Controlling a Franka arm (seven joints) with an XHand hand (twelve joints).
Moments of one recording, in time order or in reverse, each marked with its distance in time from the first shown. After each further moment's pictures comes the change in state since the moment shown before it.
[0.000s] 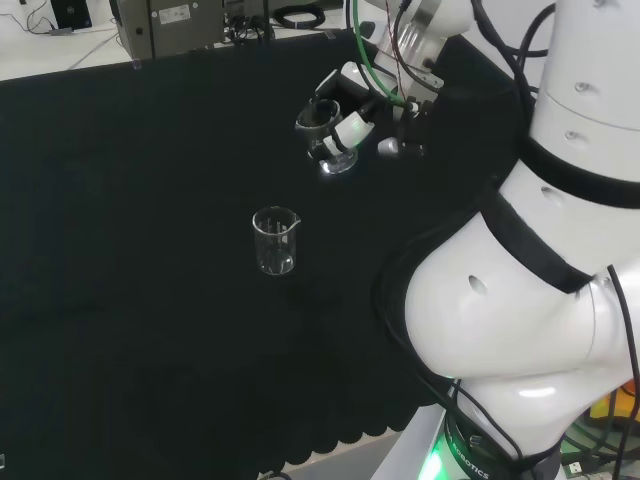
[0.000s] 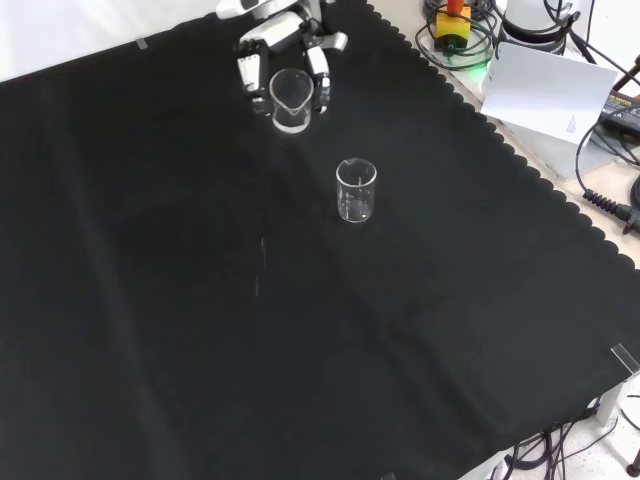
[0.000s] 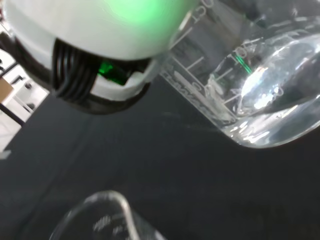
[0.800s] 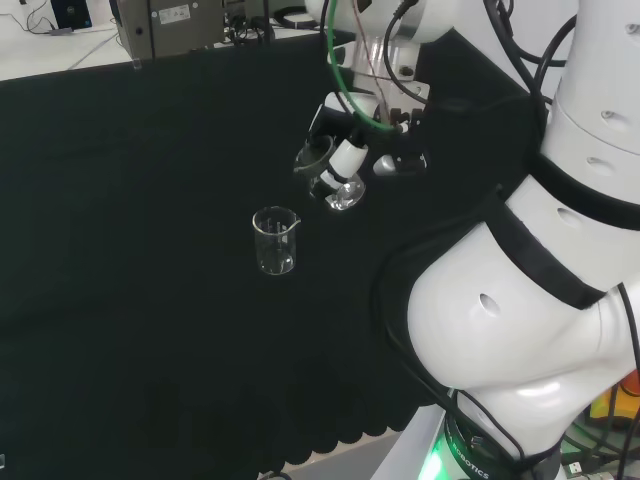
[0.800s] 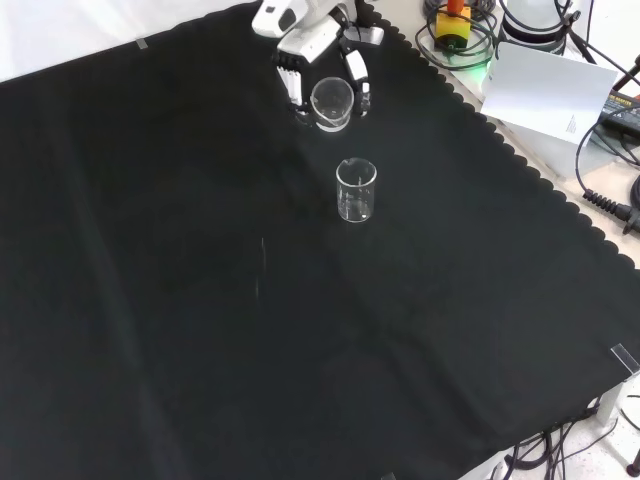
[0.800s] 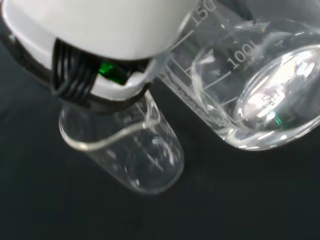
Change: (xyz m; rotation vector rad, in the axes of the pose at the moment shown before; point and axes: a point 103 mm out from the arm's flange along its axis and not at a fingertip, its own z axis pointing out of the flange) arm 0.036 -0.042 0.026 0.233 -0.179 0.096
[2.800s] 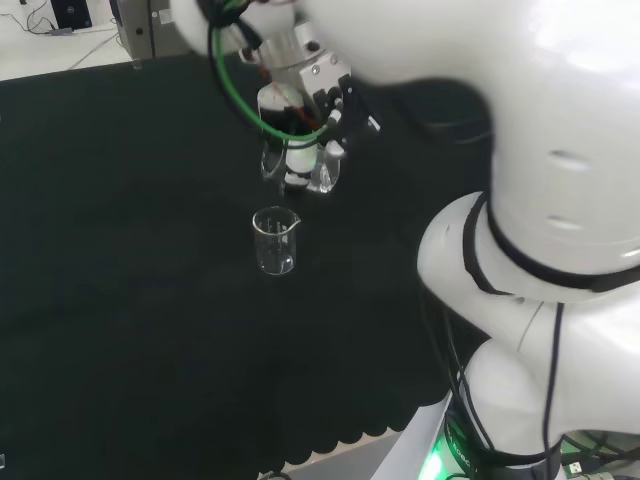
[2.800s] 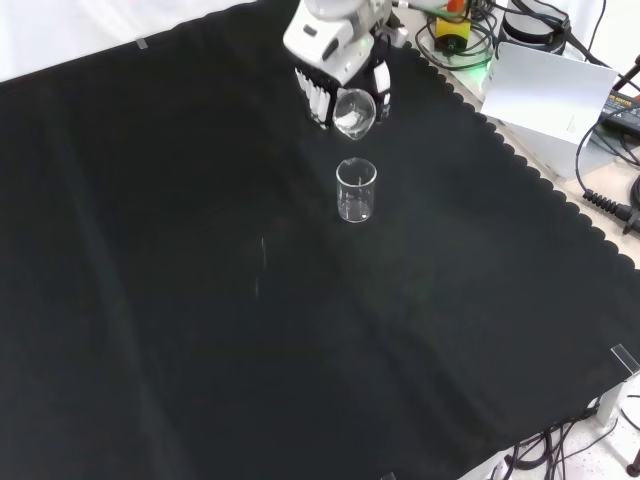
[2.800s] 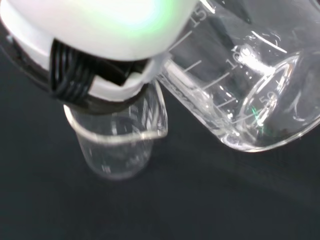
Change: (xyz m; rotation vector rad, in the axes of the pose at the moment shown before) arm 0.075 0.012 -0.023 0.113 -0.473 0.022
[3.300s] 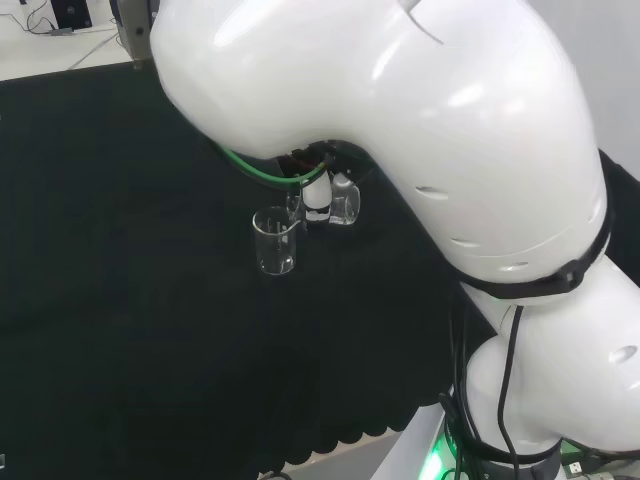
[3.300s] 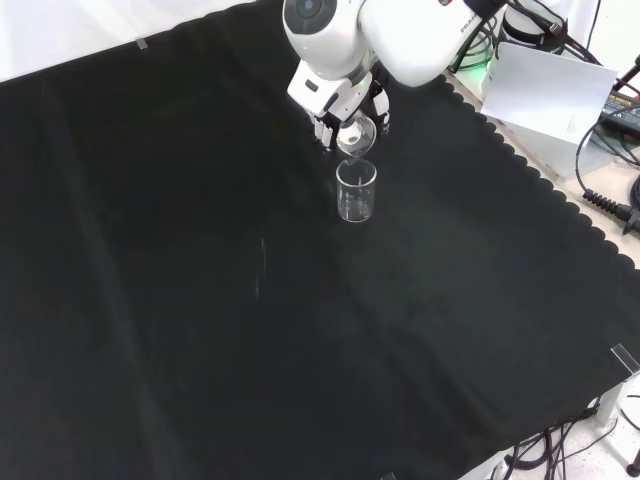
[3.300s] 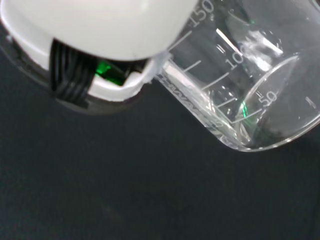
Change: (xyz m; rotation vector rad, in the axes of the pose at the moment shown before) arm -0.006 0.007 0.055 0.179 -0.105 0.031
